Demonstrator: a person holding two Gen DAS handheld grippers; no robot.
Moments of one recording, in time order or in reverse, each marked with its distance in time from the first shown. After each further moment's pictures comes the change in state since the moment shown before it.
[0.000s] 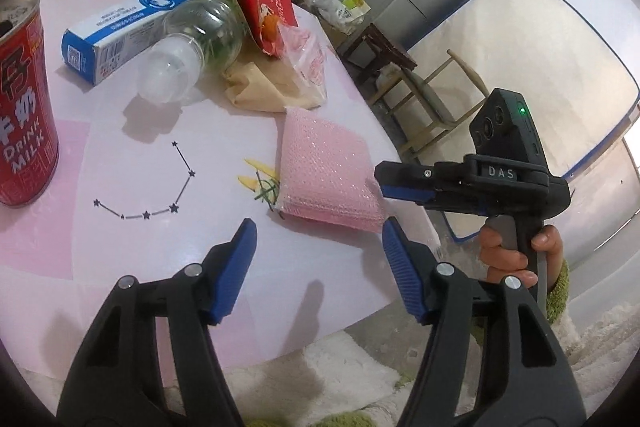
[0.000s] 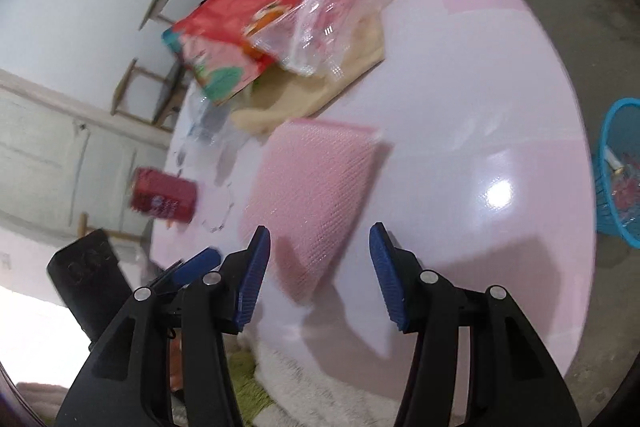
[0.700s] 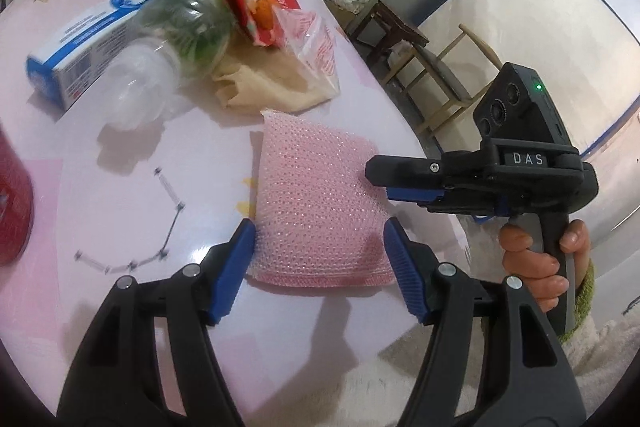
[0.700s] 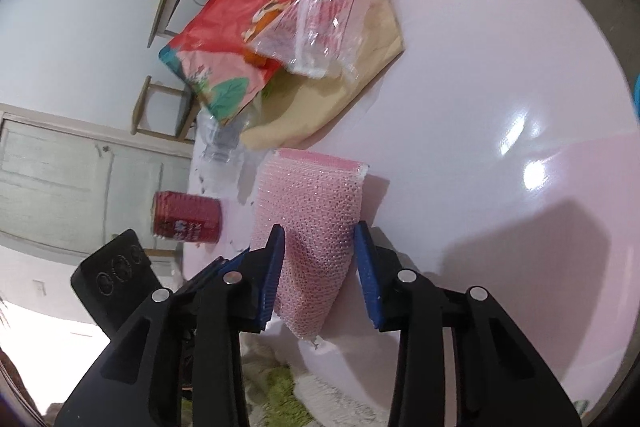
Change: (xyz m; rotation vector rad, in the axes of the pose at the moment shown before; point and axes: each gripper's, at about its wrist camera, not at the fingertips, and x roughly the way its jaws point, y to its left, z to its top) left arm 0.043 0.001 0.023 0.037 0.088 0.056; right arm 0.031 0.009 0.004 0.075 0.072 0.154
